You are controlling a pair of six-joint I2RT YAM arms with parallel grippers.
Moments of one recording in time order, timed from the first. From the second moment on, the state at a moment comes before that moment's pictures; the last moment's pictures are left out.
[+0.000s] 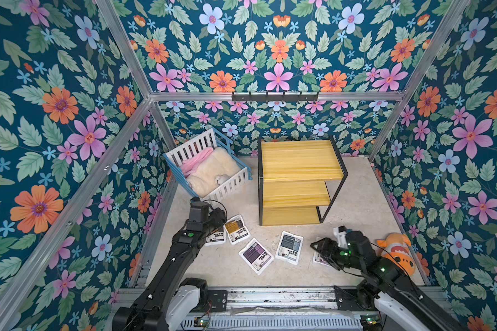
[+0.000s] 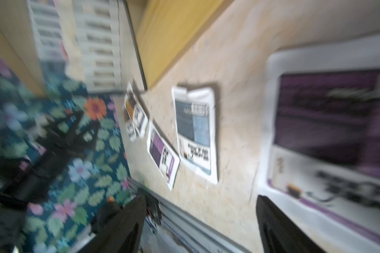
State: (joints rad) left arm -0.25 0.93 0.56 -0.38 0.05 -0.69; right arm 0.77 0.61 0.31 -0.44 -0.28 1.19
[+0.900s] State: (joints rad) left arm -0.98 1.34 0.47 0.15 0.11 -1.09; right arm 0.91 0.96 0.20 -0.03 0.03 1.38
